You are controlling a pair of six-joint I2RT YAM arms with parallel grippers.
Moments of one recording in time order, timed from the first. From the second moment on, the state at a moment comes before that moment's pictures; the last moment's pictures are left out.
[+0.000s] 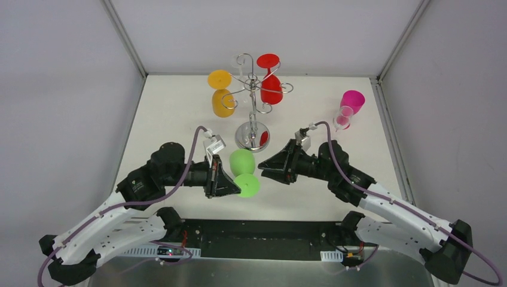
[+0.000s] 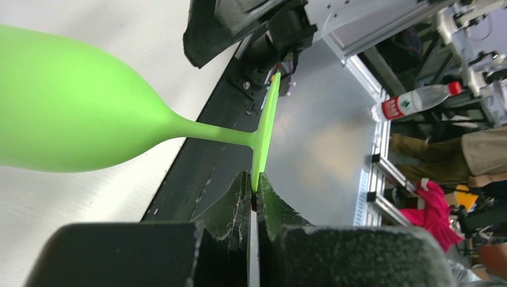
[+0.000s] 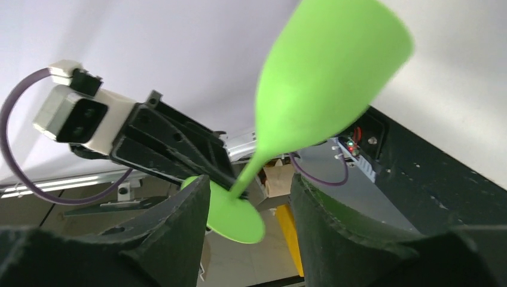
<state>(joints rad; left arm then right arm) -0.84 0.64 0.86 -0.52 0.53 -0.55 0.87 0.85 0.66 -0.03 -0.37 1.43</state>
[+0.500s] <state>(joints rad) -1.02 0.68 0.87 -0.59 0.29 -0.40 1.00 0.88 0.58 0.10 -0.30 1.52</state>
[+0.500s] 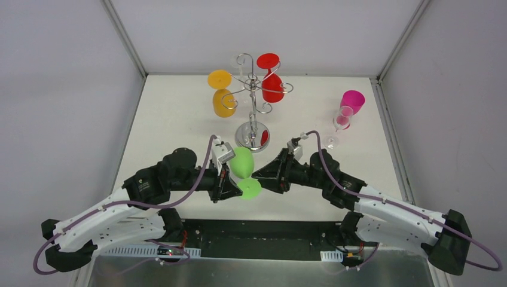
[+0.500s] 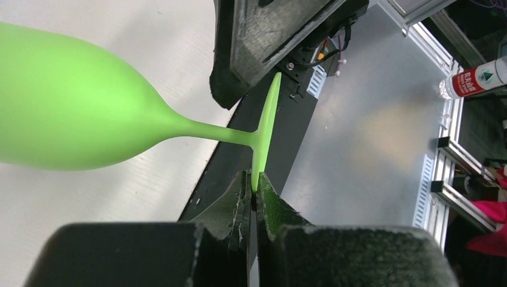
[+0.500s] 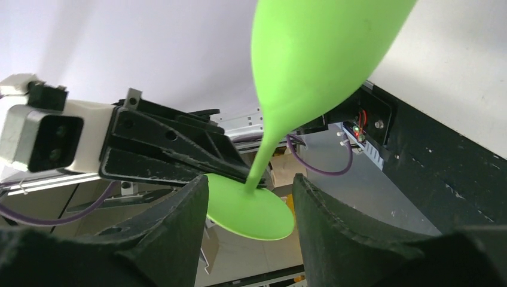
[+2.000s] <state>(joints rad) -1.19 0.69 0.88 -0.62 0.15 -0.25 1.13 1.08 0.53 0.41 -0.29 1.68</state>
